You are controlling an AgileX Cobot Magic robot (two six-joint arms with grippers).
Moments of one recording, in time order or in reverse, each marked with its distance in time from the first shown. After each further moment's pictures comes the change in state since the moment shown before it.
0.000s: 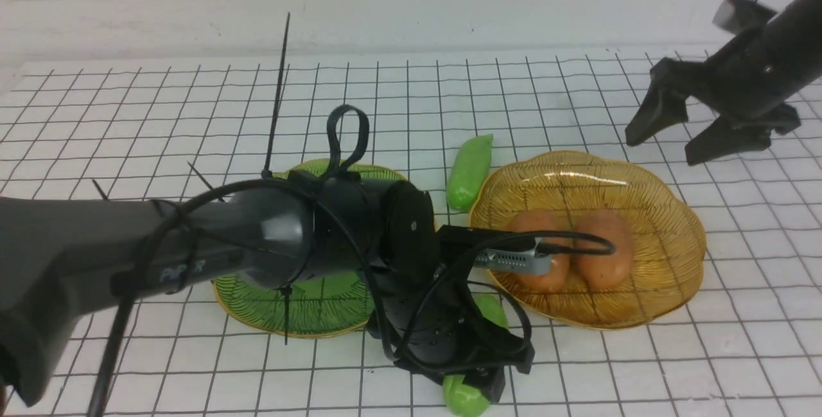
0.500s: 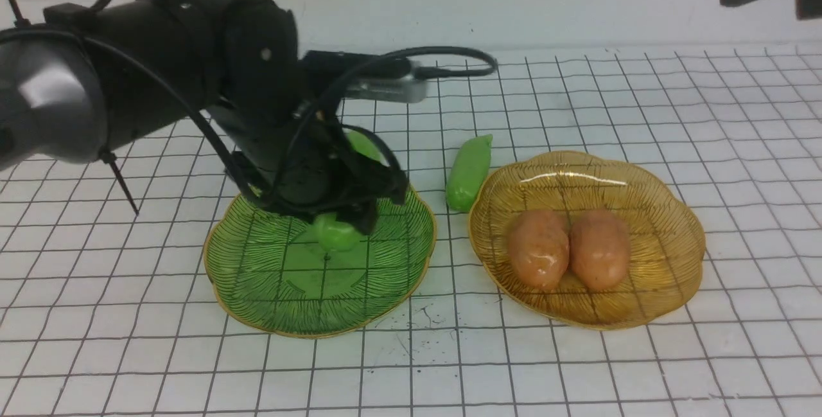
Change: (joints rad) right arm 0.000 -0.441 -0.003 -0.009 0.034 -0.040; left arm 0.277 -0.175 -0.162 0.385 0.210 -0.187
